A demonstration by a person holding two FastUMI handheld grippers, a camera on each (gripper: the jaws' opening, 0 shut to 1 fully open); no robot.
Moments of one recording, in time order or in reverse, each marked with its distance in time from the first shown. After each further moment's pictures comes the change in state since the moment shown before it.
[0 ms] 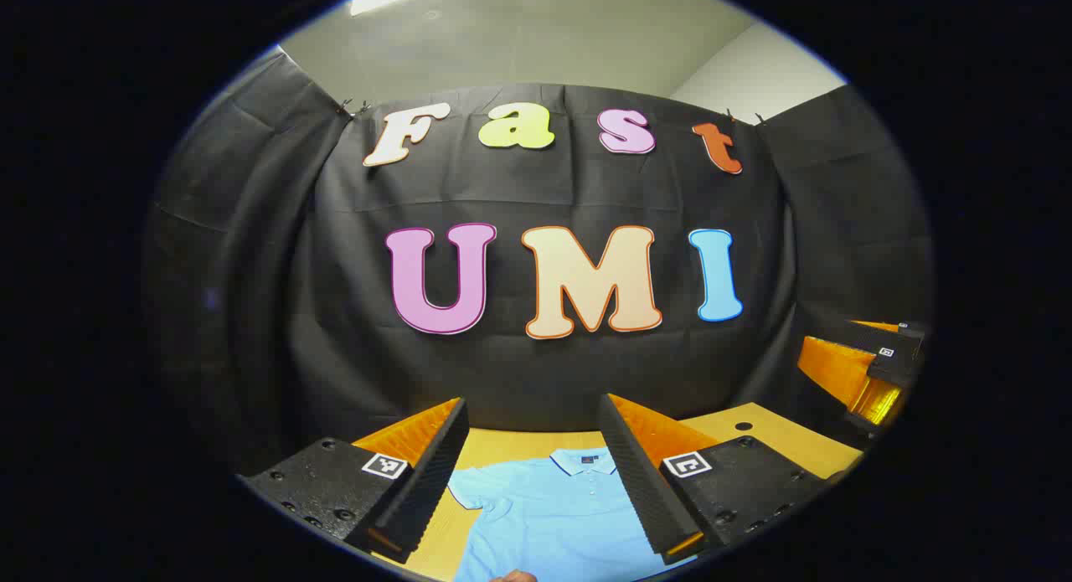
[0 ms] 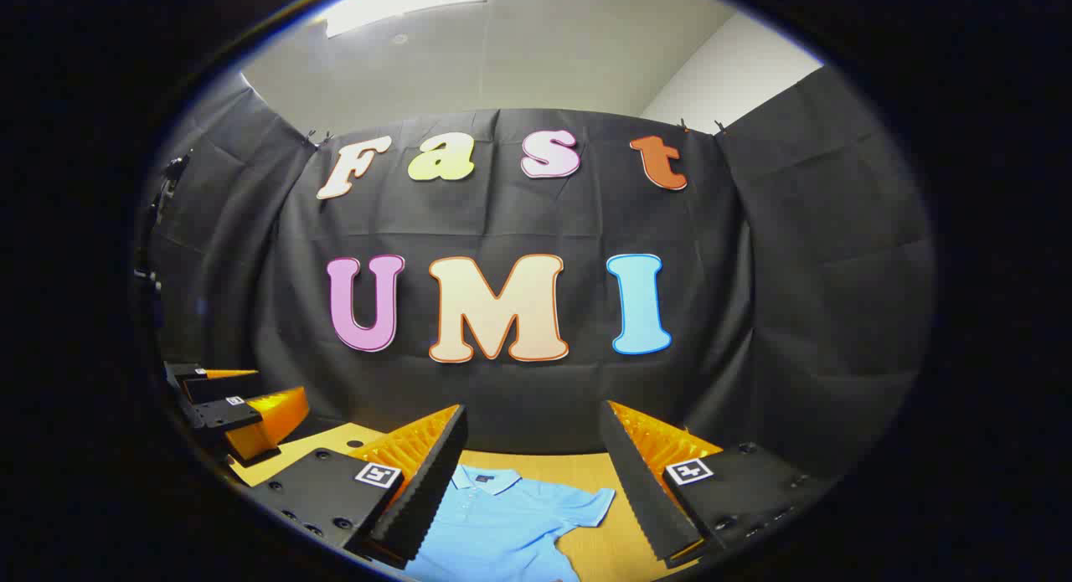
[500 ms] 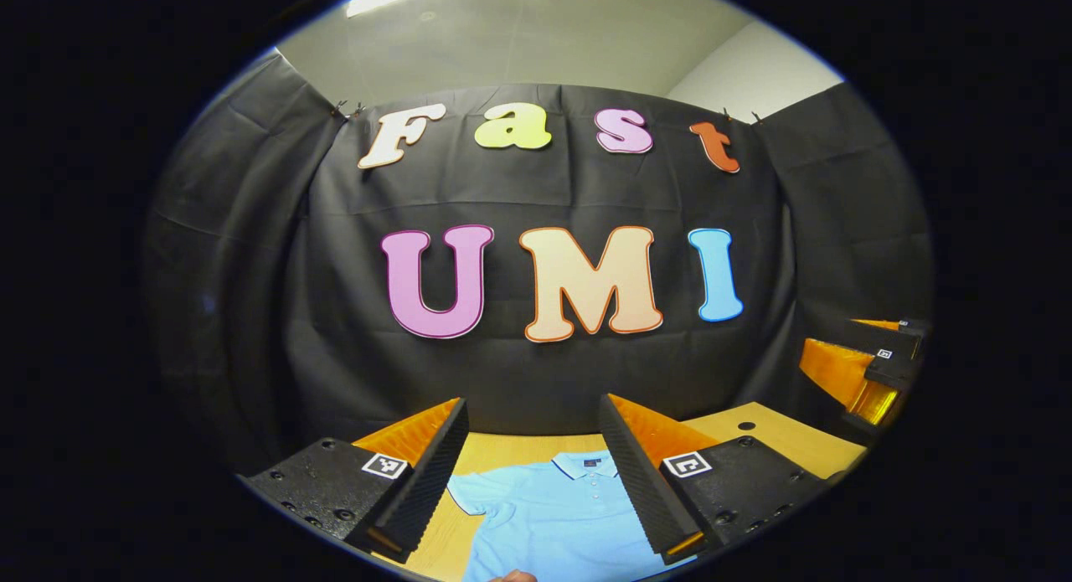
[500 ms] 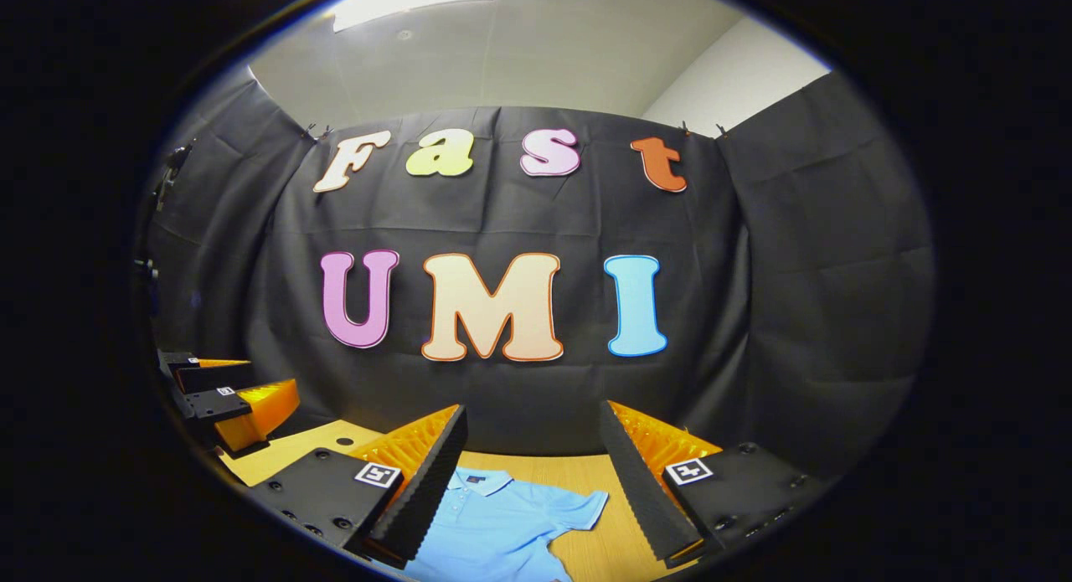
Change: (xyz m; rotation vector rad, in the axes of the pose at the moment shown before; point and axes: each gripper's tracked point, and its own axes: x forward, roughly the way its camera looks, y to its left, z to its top) left arm 0.010 0.003 0.000 0.016 -0.002 -0.014; right arm 0.012 0.004 -0.001 -0.014 -0.002 -0.003
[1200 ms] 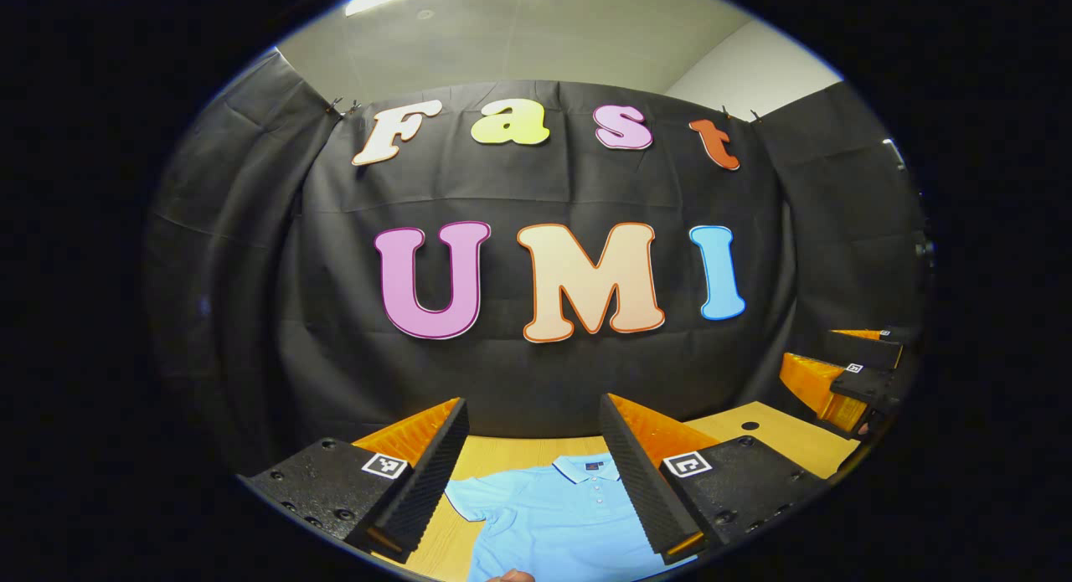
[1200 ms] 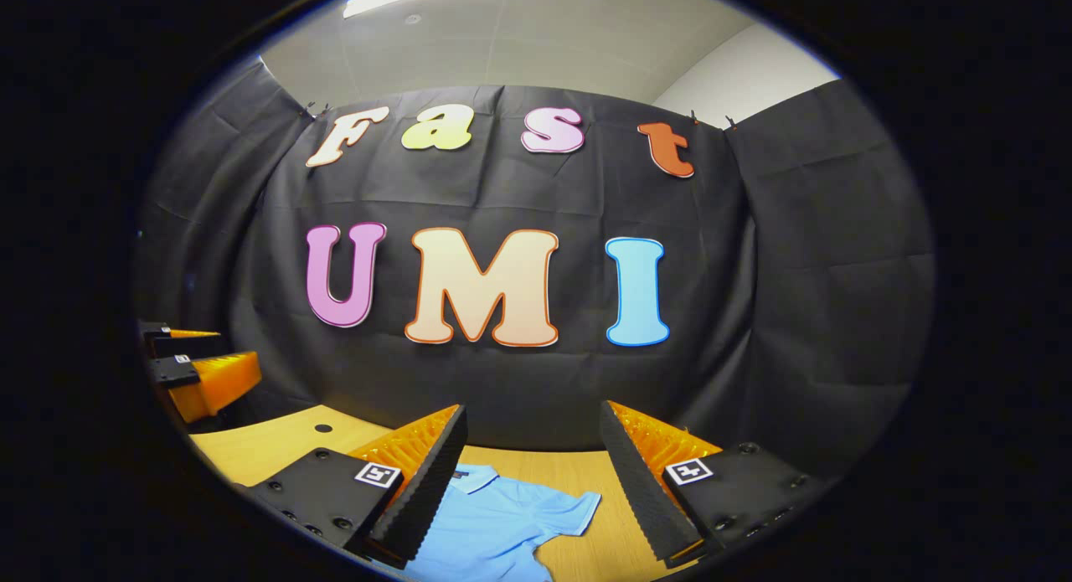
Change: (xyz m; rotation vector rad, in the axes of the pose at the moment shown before) left arm 0.024 0.007 -0.006 -0.002 0.004 -0.016; right arm 0.059 -0.012 -0.041 -0.049 0.061 -0.027
